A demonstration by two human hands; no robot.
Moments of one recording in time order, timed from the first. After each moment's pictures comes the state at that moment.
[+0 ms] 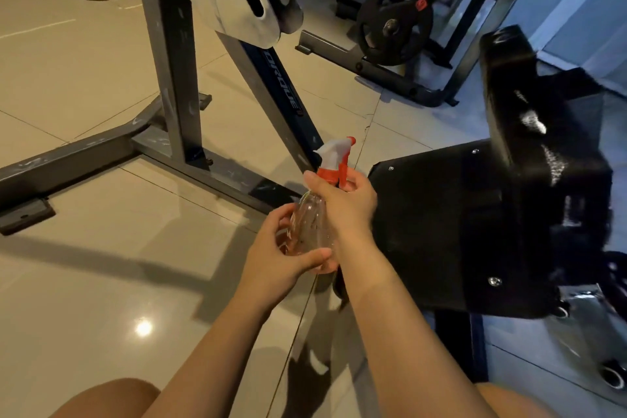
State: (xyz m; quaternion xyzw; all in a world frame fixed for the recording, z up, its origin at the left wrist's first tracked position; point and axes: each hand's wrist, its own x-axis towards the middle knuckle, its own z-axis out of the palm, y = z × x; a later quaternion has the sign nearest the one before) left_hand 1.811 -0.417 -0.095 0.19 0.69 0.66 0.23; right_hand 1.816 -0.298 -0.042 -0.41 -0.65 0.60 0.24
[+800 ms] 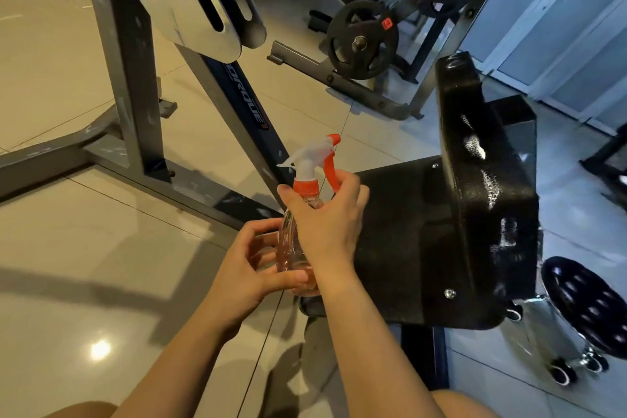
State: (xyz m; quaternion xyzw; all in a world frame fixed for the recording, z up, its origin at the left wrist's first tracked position) left_hand 1.810 -0.403 -0.084 0.24 0.60 0.71 0.28; right_hand 1.839 -0.295 -0.012 -0.37 -0.80 0.39 0.28
